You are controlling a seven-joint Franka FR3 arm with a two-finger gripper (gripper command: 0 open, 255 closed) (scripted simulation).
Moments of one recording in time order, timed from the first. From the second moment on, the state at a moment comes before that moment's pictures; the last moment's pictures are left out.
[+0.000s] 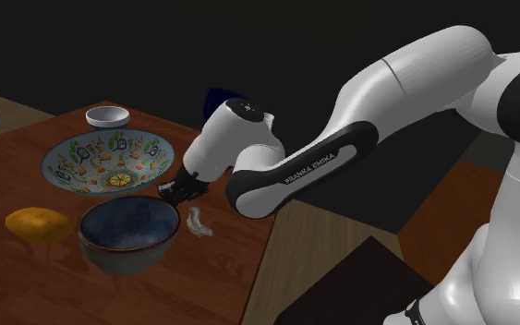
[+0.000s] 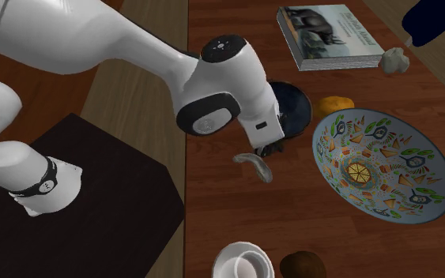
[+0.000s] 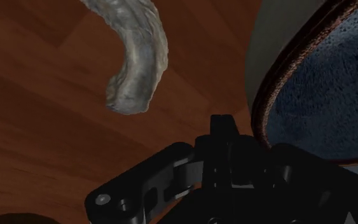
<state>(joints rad) 0.22 0.33 0.37 -2.08 -0.31 2.85 0.92</state>
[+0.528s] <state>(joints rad) 0.18 0.34 0.40 -2.13 -0.30 3.00 0.94</state>
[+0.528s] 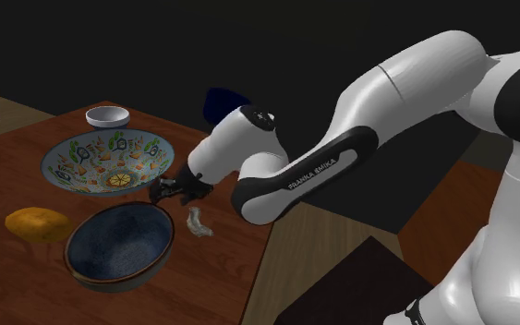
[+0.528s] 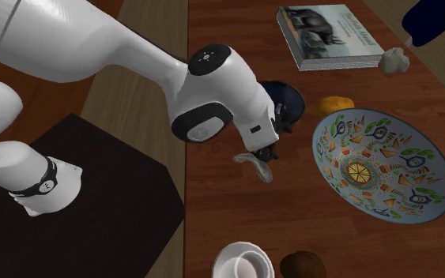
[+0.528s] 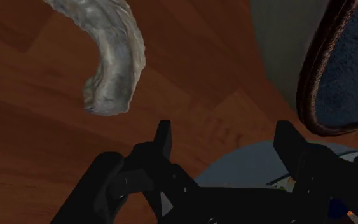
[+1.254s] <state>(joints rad) 0.11 0.38 0.48 -2.01 -0.15 2.48 0.93</state>
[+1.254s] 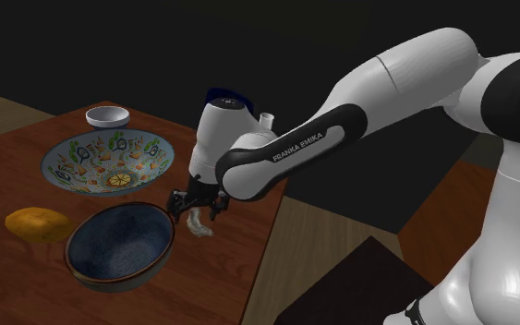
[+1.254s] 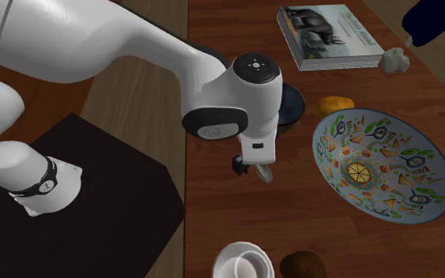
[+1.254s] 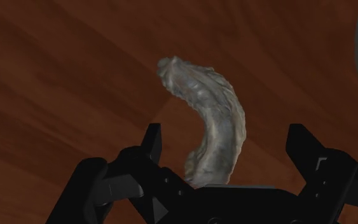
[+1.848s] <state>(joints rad) 0.12 0.40 0.47 -2.01 -0.17 2.50 0.95</state>
